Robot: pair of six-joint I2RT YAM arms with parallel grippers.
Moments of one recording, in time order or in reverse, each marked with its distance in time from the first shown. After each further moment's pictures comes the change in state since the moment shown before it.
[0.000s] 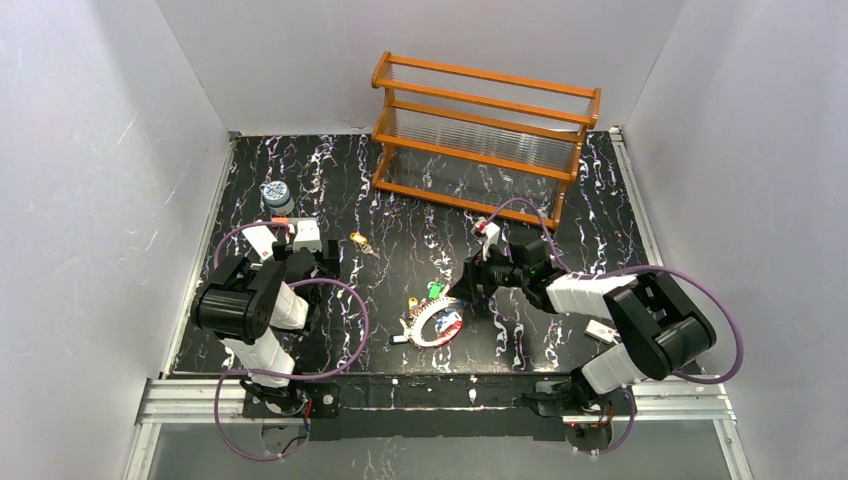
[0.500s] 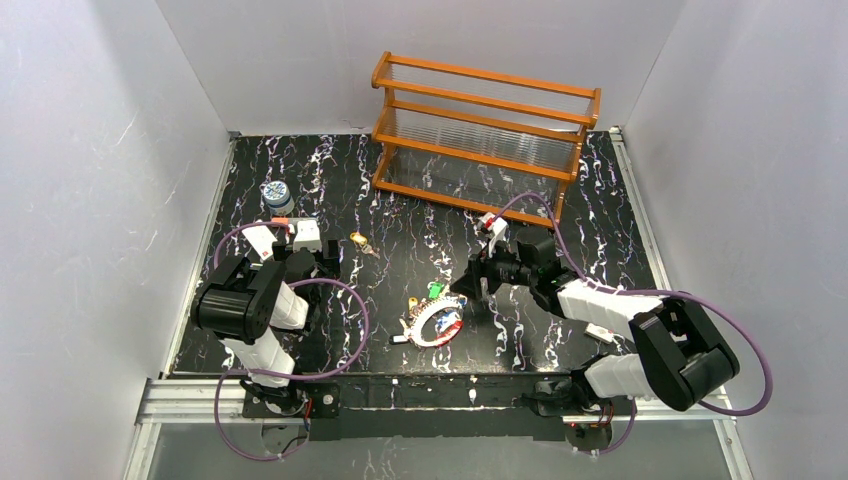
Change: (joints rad) left arm 0.000 0.000 0.000 0.000 0.000 0.000; right arm 0.000 -0.167 -0.001 -0.085 0.030 -0.031
